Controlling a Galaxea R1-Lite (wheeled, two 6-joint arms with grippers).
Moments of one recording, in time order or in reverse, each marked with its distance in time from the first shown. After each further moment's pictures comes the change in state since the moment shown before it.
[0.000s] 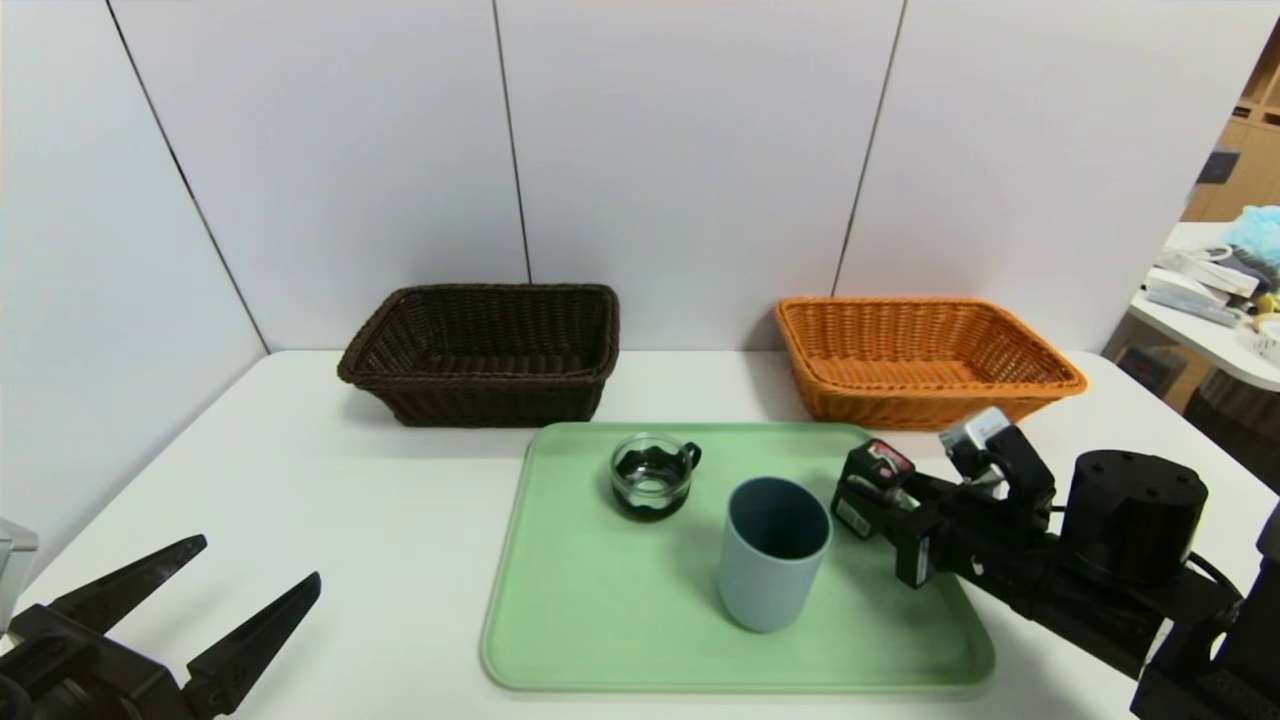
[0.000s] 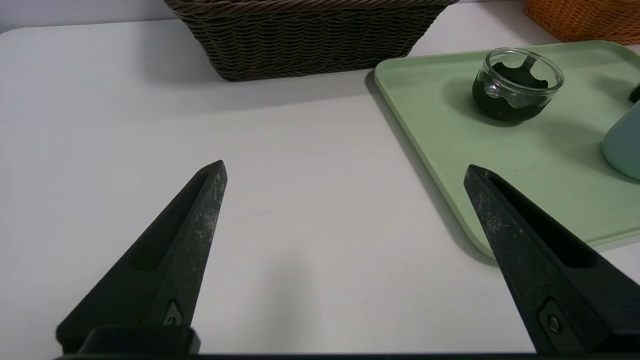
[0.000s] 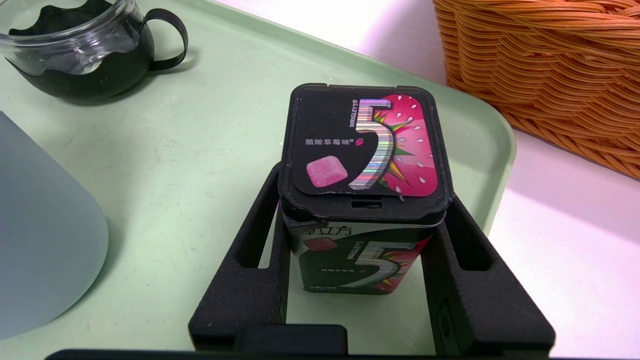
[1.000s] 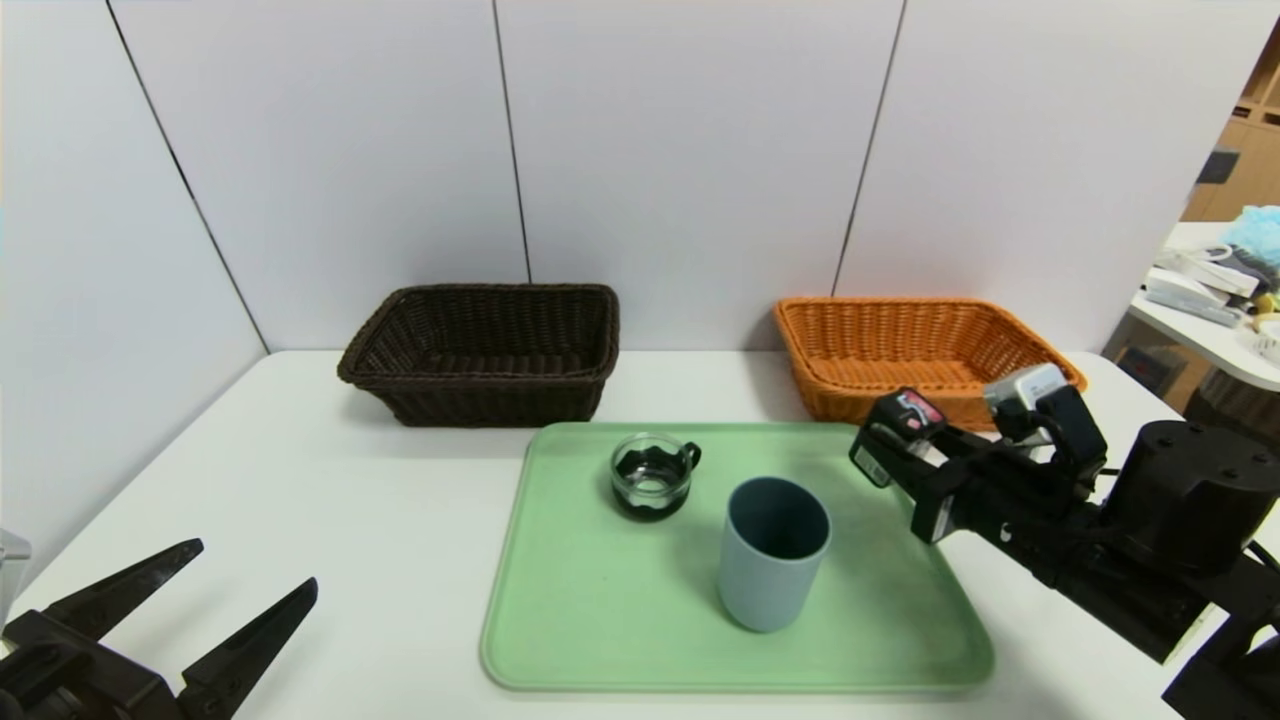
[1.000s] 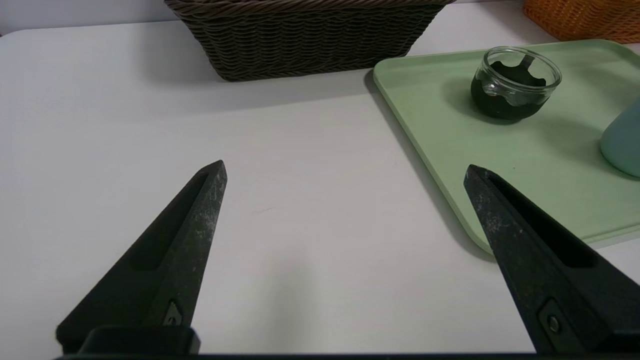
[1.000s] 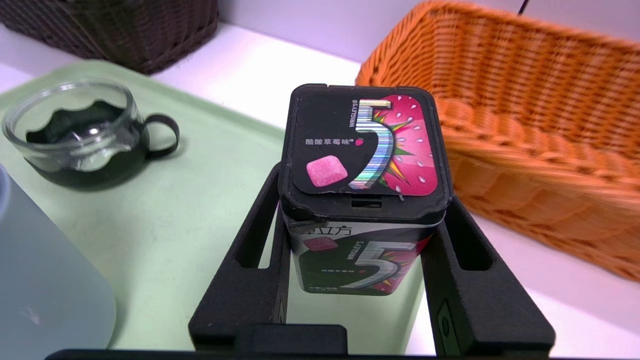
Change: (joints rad) left arm -0.002 -0.014 0.009 0.001 0.000 0.006; right arm 0.017 -0.137 -0.028 0.001 -0.097 -0.007
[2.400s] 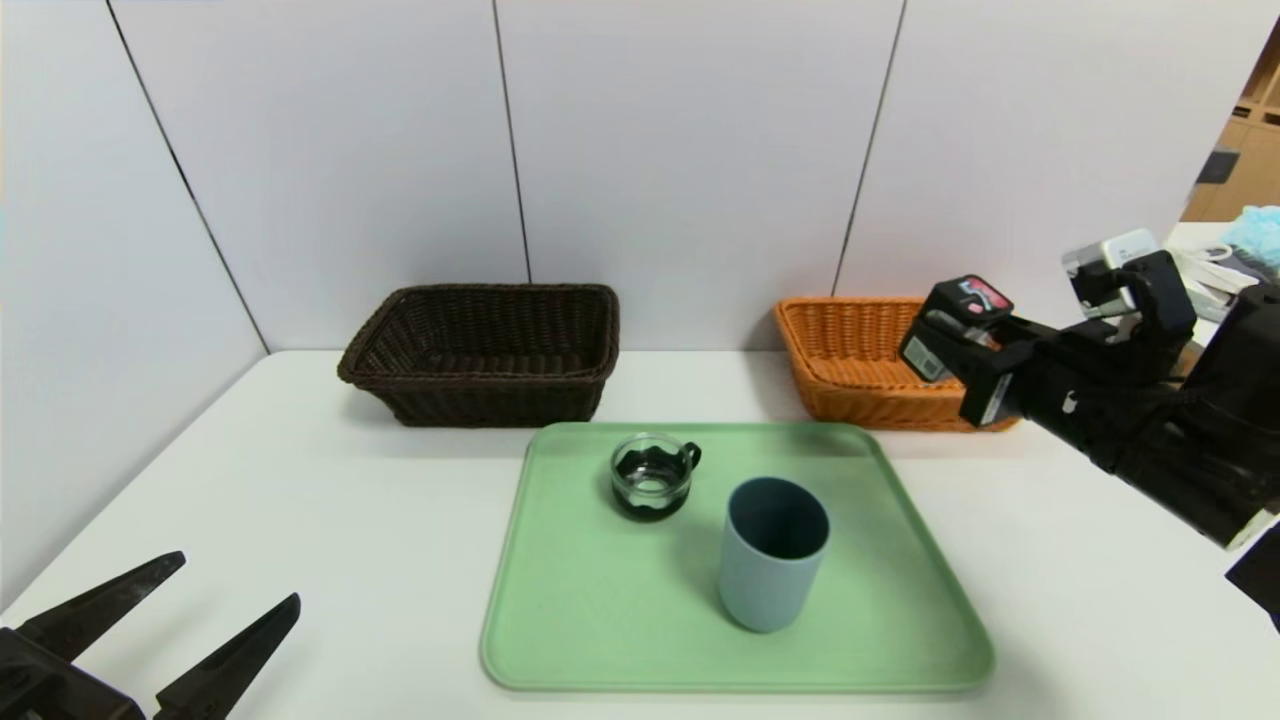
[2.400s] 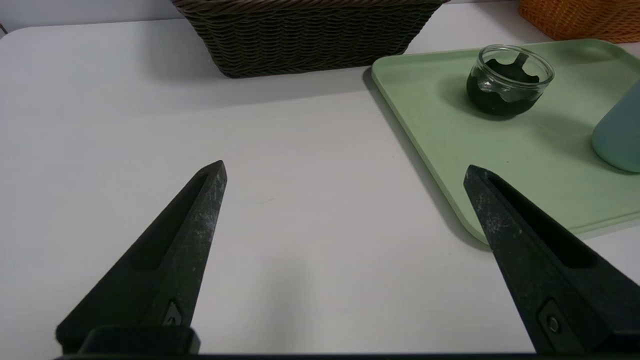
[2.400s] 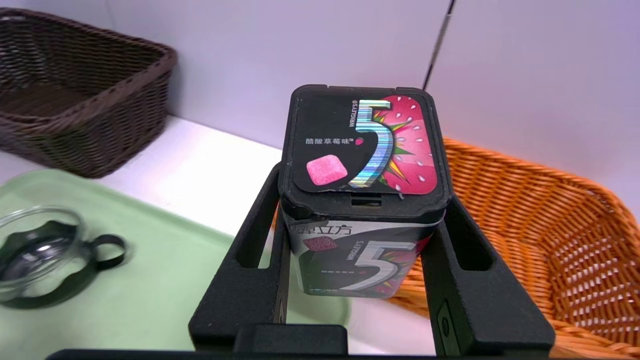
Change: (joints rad) left arm 0.000 -0.079 -0.017 0.099 0.000 -0.003; right arm -0.096 -0.191 -0.285 0.376 -0.008 -0.018
